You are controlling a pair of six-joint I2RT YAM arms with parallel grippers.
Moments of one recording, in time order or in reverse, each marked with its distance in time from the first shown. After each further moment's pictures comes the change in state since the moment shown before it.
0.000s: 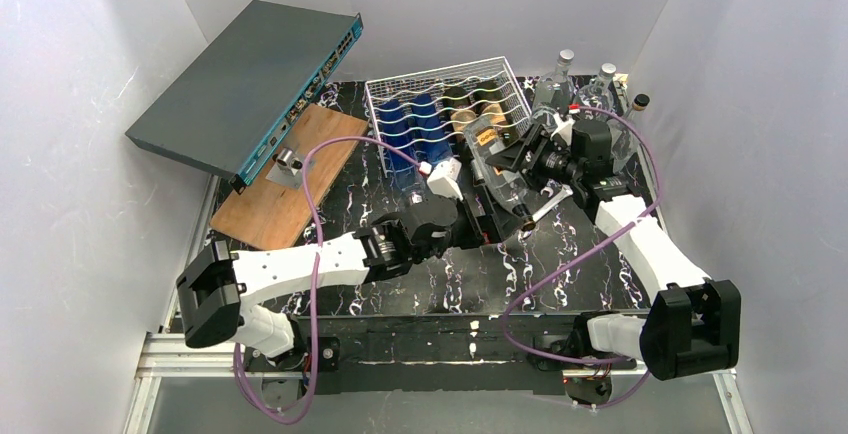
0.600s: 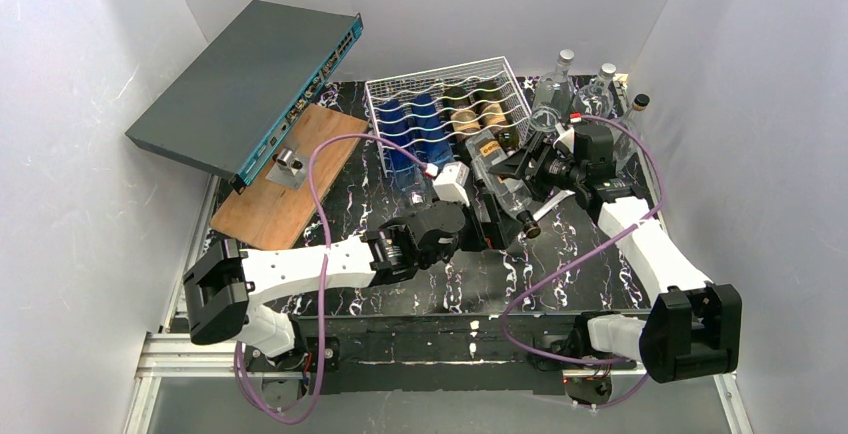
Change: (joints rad) left arm -0.043 0.037 0.001 0.021 -0.127 0.073; right arm -0.024 -0.022 -0.018 -0.116 -0.025 0.006
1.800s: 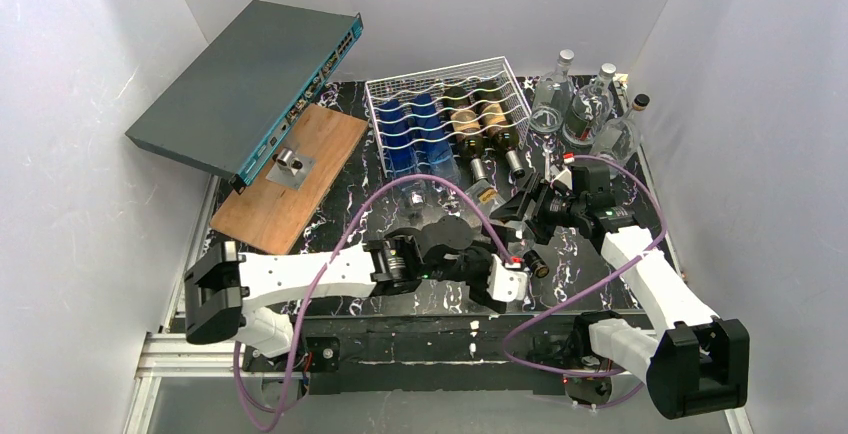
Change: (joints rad) left arm -0.085 -0.039 0.012 -0.056 0.549 1.619; right arm 0.019 -0.165 -0.180 -0.211 -0.053 -0.032
